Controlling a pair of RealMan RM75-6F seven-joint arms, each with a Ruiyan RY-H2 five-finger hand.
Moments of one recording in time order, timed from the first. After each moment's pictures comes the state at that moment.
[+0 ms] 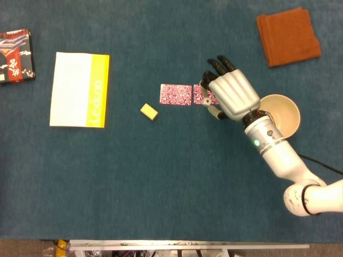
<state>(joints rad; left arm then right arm) 0.02 -1.05 -0.01 -1.56 1.58 1.62 -0.08 0.82 -1.65 0.17 -1.60 -0.99 1.07 -0.64</state>
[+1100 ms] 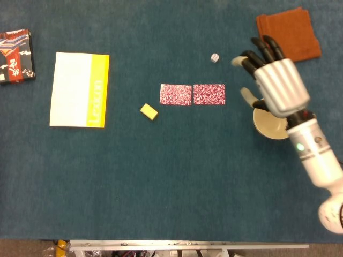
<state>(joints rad) 0.02 -1.03 -0.02 -1.57 1.54 1.60 -0.07 0.63 -1.47 0.15 -1.77 -1.20 1.27 -0.55</state>
